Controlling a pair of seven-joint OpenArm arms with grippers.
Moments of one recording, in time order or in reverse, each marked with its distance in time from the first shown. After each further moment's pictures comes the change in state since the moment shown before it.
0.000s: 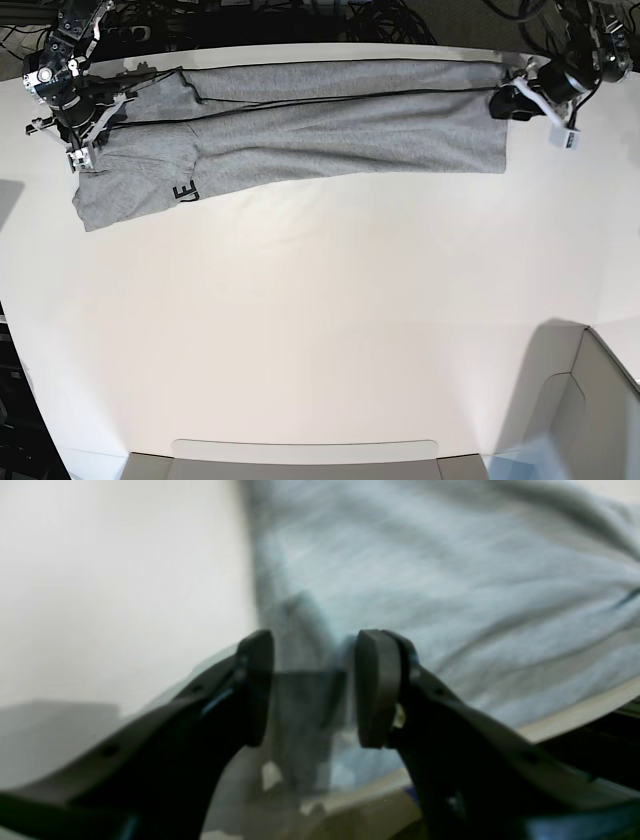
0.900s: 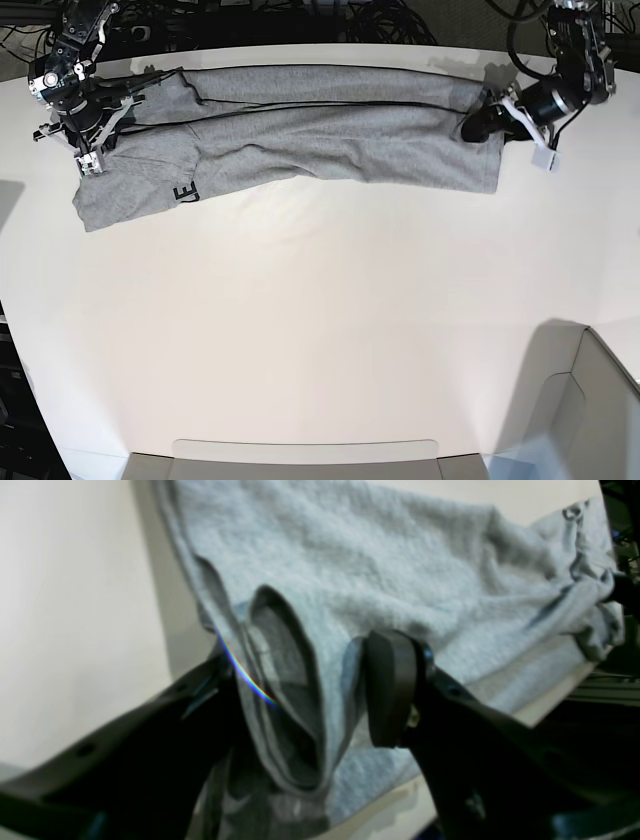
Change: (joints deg) left arm -7.2 -0.6 8.3 -15.1 -4.2 -5.7 -4.5; right arm 0.7 0.0 -2.4 0.0 0.0 0.0 0.0
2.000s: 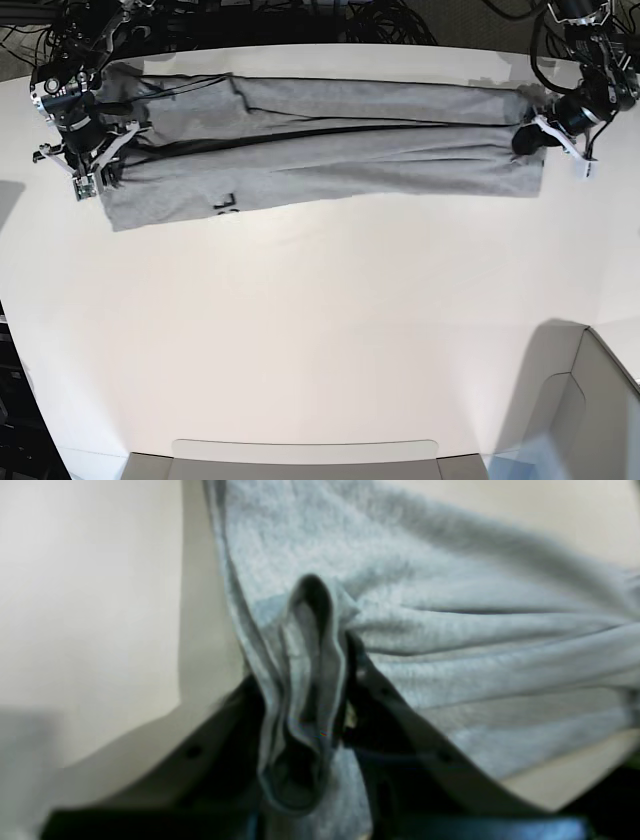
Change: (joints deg) left arm -5.3 0.1 -13.1 -0.7 8.5 2.2 7.0; right arm 4.8 -5.0 1.8 6.7 1.1 0.0 0.0
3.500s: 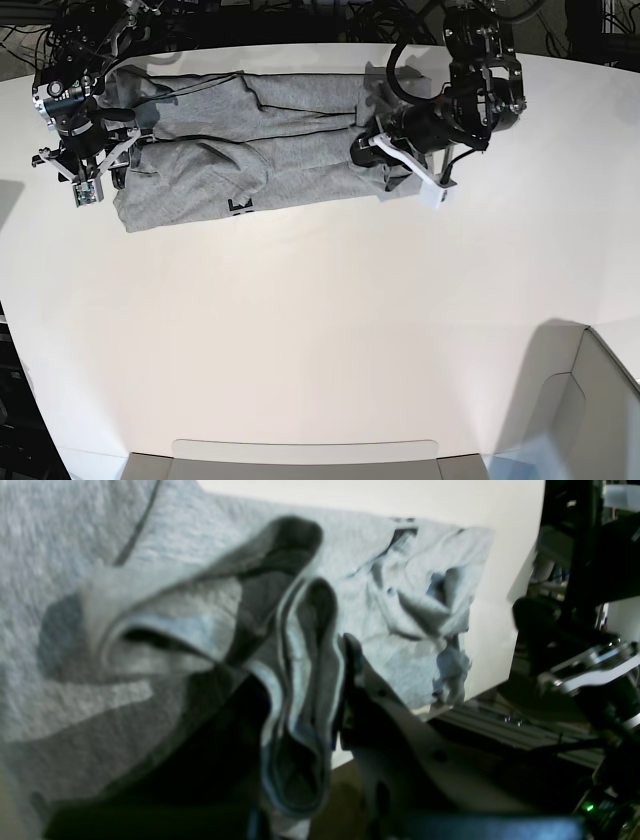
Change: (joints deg) left arm -2.1 21.6 31.9 37.0 3.0 44.2 12.3; right arm 1.5 -1.8 0.3 0.7 -1.1 0.0 -0.4
